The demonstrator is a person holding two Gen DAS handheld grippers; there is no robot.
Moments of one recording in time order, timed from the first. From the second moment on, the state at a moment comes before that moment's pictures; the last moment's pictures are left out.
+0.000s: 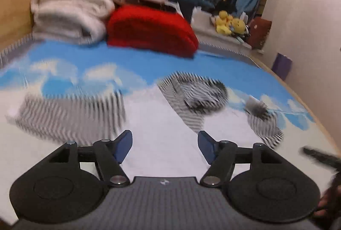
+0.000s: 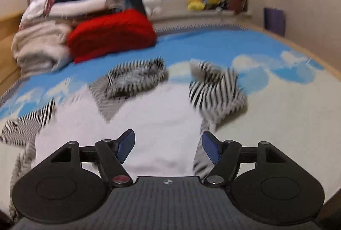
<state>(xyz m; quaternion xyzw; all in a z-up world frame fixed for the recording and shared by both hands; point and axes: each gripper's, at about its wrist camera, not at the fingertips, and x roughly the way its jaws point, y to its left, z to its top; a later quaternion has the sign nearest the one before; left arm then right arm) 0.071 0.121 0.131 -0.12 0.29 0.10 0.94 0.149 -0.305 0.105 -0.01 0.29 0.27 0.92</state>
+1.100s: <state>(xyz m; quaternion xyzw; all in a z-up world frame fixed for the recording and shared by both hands) 0.131 0.459 -0.010 -0.30 0.37 0.33 0.81 0.320 -0.155 0.130 0.06 0.32 0.18 0.93</state>
